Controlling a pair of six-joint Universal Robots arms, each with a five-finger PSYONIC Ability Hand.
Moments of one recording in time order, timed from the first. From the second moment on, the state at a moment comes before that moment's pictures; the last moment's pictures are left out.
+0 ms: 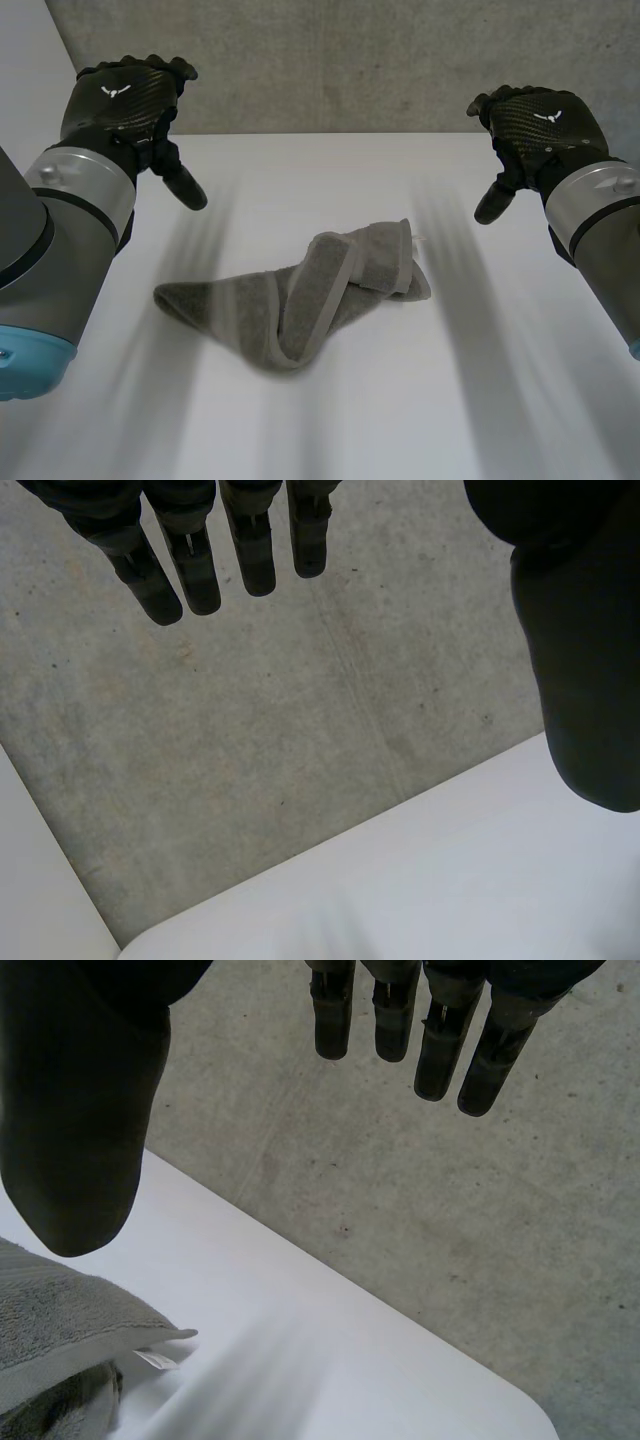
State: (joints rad) left arm 4.17 -1.71 -1.37 3.11 -1.82 3.26; right arm 2.00 -1.42 1.42 0.06 1.64 2.93; left_hand 0.27 0.26 0.25 0.26 0.22; right_hand 0.22 0.24 0.24 0.25 0.06
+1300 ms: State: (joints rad) left arm 4.19 -1.82 -1.60 3.22 -1.67 3.27; right arm 2.05 -1.23 1.56 0.10 1.52 2.41; left_hand 1.35 1.34 1.34 1.33 1.34; right_hand 1.31 1.32 1.32 1.33 1.16
